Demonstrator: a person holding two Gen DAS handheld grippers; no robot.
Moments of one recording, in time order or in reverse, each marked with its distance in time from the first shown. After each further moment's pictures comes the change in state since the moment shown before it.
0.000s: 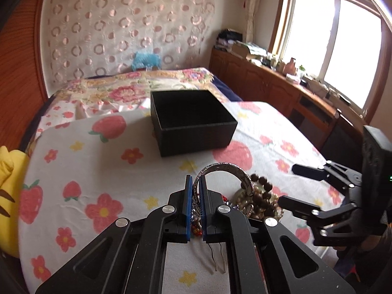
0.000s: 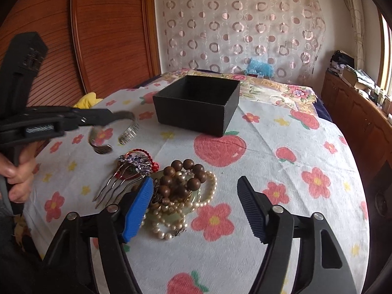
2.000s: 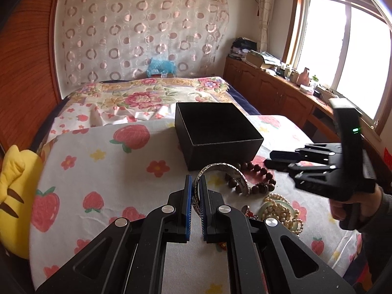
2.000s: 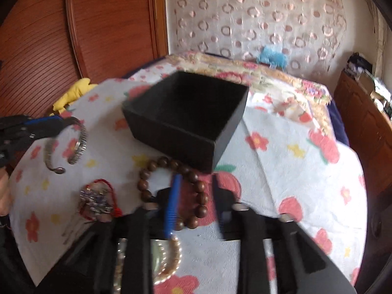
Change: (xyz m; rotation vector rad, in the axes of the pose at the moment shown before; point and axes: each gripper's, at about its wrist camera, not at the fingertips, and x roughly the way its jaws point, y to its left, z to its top) left arm 0.004 0.032 0.009 -0.038 -0.036 0.062; right arm 0.075 -0.032 0.064 -0.066 0.146 0.036
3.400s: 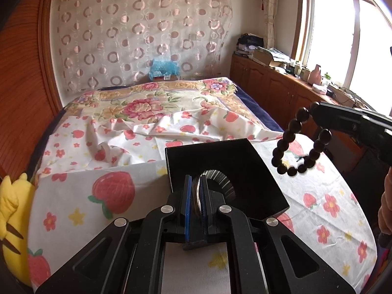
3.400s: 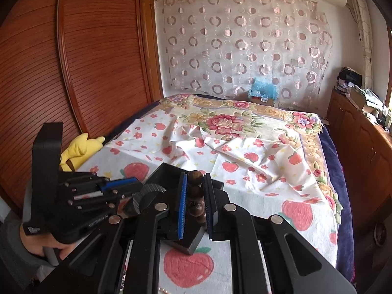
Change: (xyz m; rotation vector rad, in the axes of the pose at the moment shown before) left arm 0.085 -0.015 0.089 0.032 0.017 0.058; right arm -0.065 -0.035 0.108 0.054 -0.222 -0.001
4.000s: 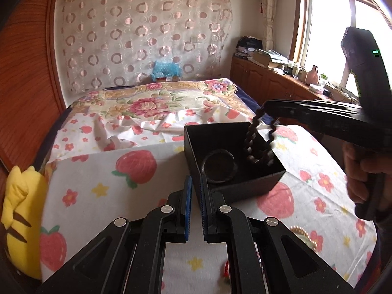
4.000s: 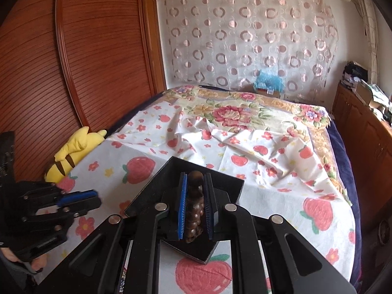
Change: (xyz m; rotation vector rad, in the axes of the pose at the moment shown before) left arm -0.051 0.022 -0.040 -0.001 -0.016 -0.008; right arm 0.043 0.021 -0.009 0.006 0.047 0.020
